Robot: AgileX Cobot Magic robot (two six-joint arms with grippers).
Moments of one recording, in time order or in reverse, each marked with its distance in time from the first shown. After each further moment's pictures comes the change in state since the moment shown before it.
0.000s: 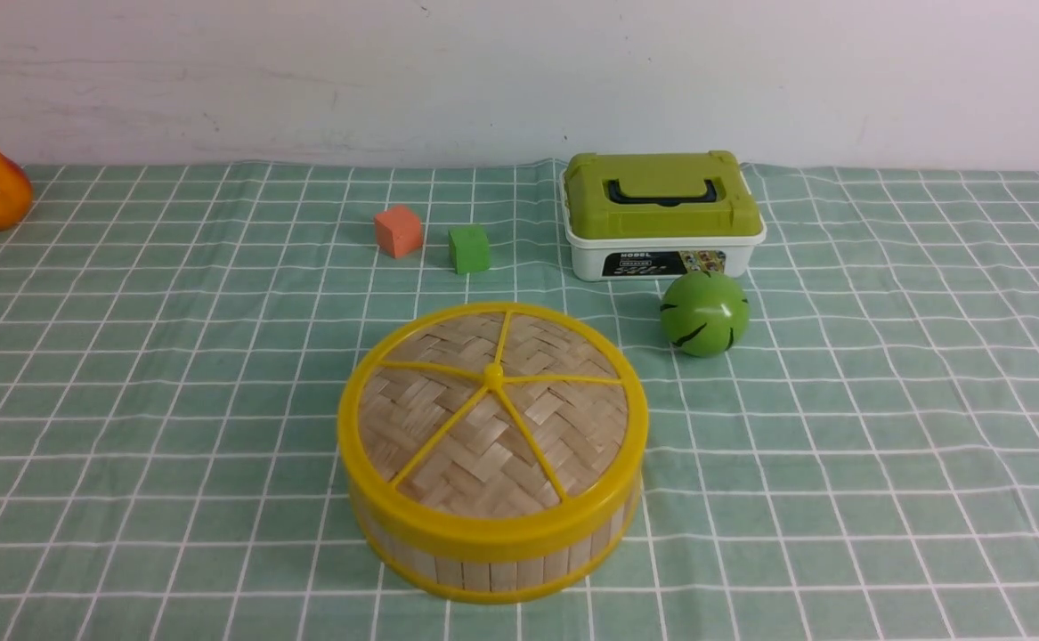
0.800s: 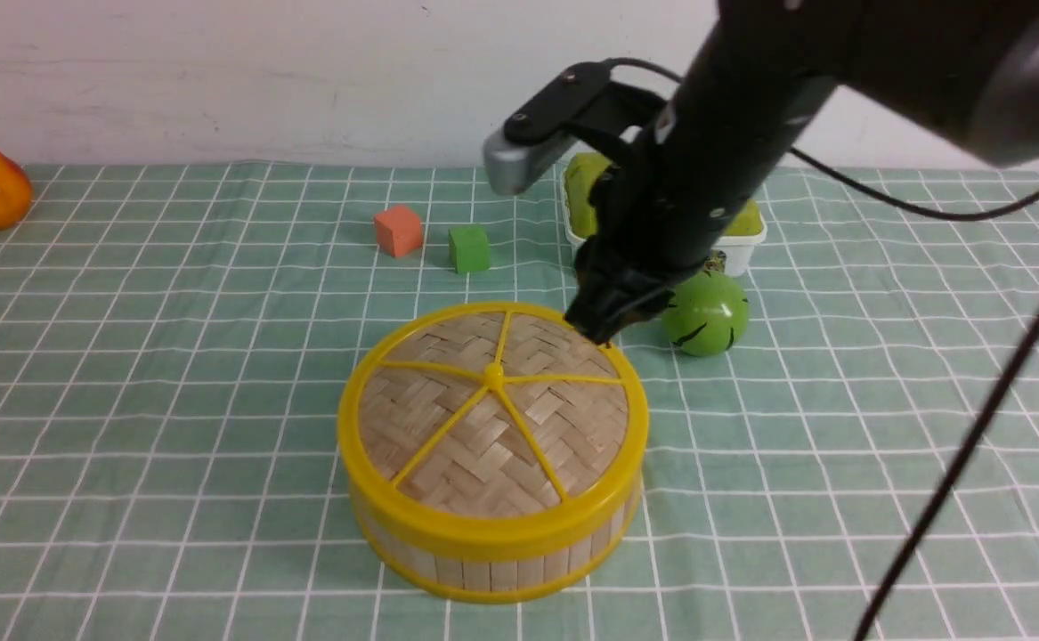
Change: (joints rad) right arm 0.570 0.976 -0.868 -0.342 0.039 0.307; left arm 0.000 0.000 0.000 0.000 0.000 0.000
